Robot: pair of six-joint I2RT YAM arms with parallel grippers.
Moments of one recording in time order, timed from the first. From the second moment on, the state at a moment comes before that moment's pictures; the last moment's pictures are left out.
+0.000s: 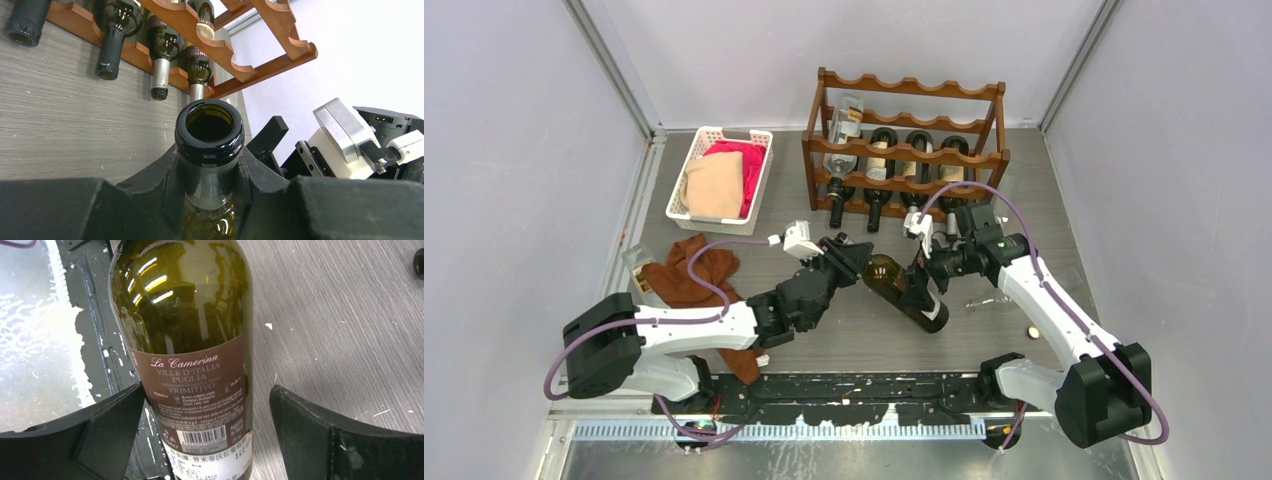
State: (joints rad) left arm -1.18 1.32 0.67 0.56 -0.75 -1.01; right arm 0.29 1.13 0.84 -0.72 -0.86 -0.54
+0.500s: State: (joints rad) left arm -1.18 1.34 0.67 0.63 -0.77 -1.05; right arm 0.34 1.14 0.81 -0.69 -0.85 -0.62
